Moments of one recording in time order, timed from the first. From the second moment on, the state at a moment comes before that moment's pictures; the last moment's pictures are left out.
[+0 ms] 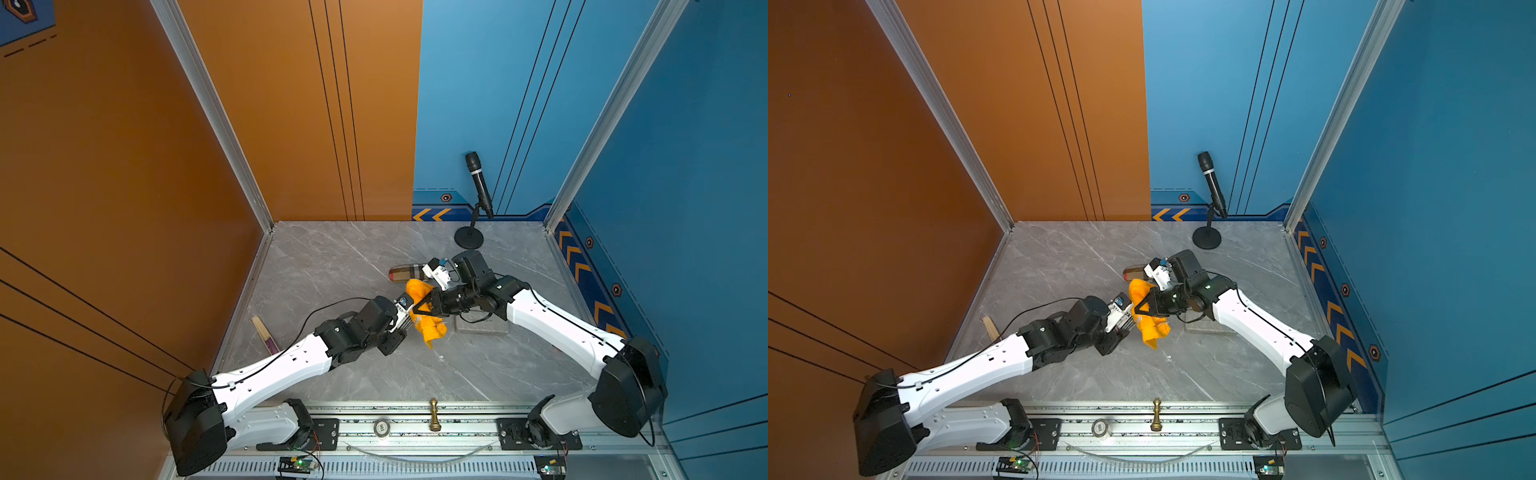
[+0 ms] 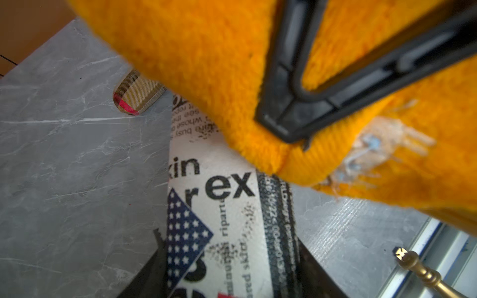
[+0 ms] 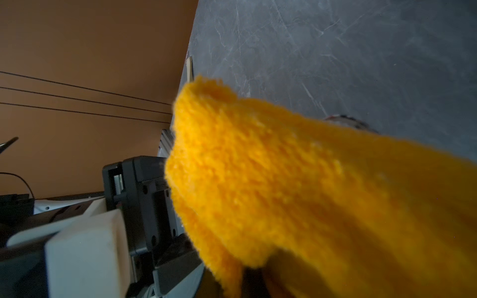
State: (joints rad) left arm -0.90 1.18 0.83 -0.44 -0.16 0.01; right arm 0.60 1.48 1.15 -0.51 -0.70 0.54
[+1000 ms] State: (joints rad) left arm -0.95 1.16 0.78 -0.32 -0.20 0.10; right arm 0.60 1.64 1.36 -0.71 -0.80 0.37
